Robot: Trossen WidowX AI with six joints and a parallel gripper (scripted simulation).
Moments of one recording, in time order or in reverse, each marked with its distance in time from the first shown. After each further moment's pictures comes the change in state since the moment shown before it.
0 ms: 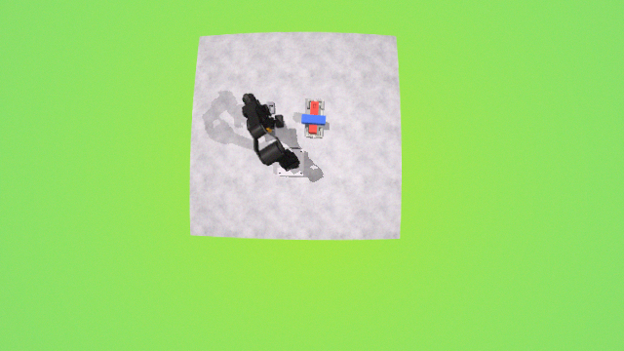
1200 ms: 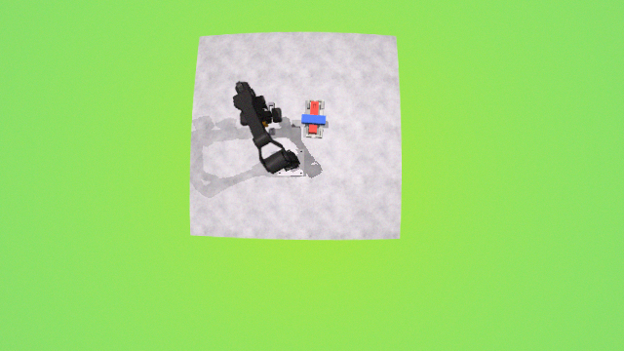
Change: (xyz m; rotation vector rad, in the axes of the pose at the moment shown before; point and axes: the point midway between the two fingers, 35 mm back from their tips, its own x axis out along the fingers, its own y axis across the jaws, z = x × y) arm -0.092 -0.007 -0.003 0.022 -0.011 0.006
